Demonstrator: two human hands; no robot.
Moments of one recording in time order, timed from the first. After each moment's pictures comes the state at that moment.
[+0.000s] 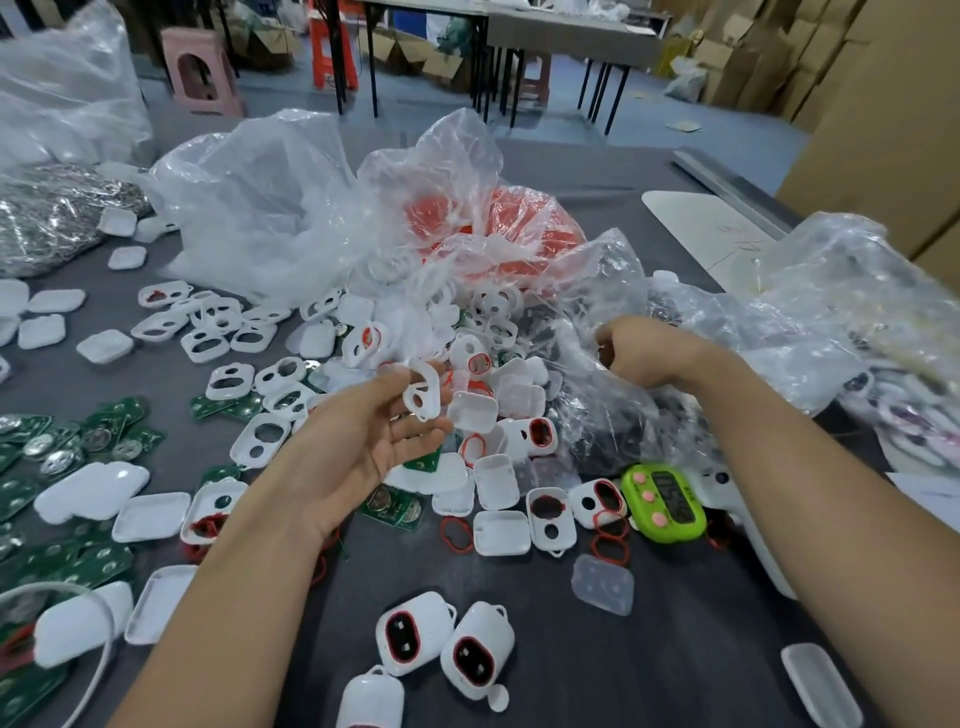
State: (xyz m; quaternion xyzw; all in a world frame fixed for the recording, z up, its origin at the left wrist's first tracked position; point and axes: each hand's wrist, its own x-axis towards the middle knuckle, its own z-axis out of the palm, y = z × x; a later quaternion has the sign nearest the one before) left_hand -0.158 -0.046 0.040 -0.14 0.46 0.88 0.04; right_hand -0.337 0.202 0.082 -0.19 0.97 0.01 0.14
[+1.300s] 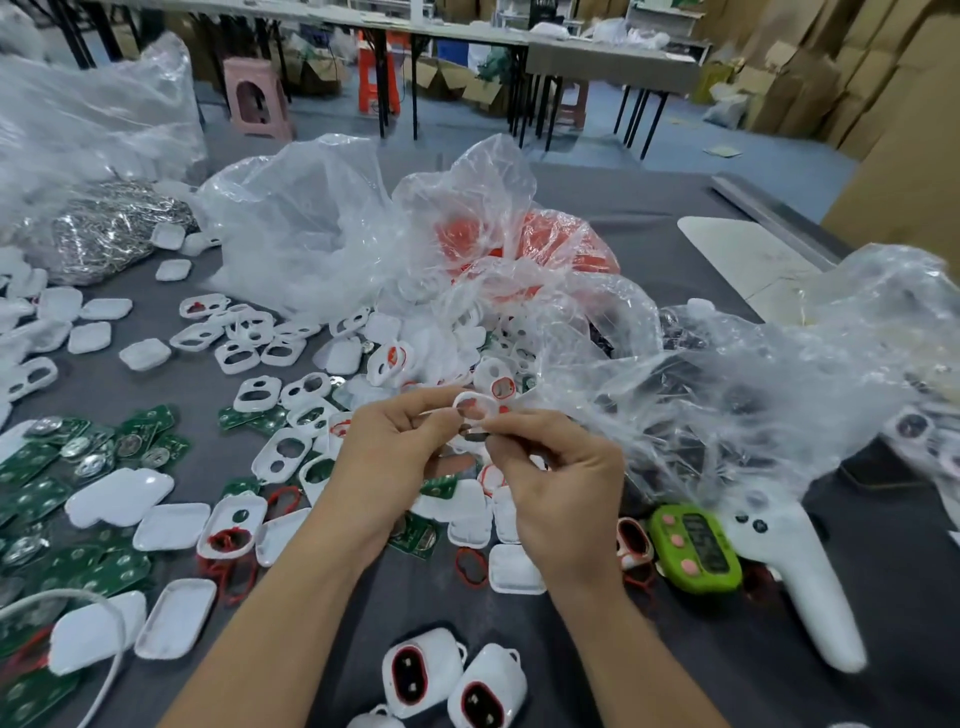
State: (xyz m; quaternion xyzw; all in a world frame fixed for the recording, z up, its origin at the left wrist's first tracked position) left_hand -0.159 -0.028 0.031 -0.12 0.62 0.77 -0.10; right_hand -0.184 0.117 0.028 -0.20 0.70 -0.68 -0.12
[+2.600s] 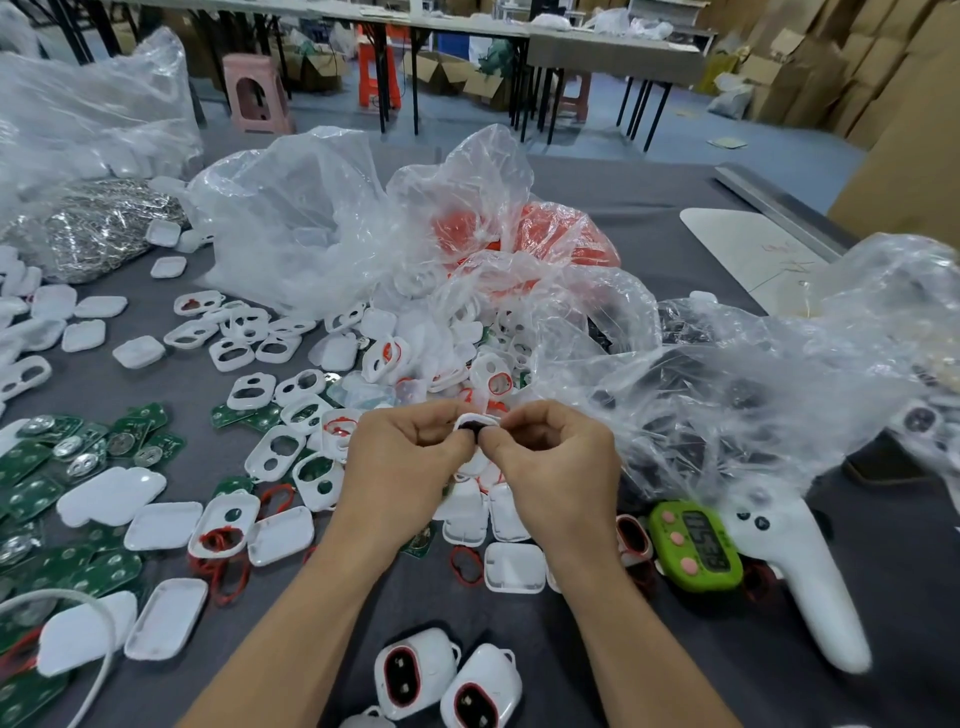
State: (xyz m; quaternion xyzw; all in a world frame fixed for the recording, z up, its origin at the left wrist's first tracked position) left_hand -0.153 -0.009 0.033 -0.13 0.73 0.66 -0.15; right_hand -0.201 0.118 0.024 -0.06 0.78 -0.62 -0.03
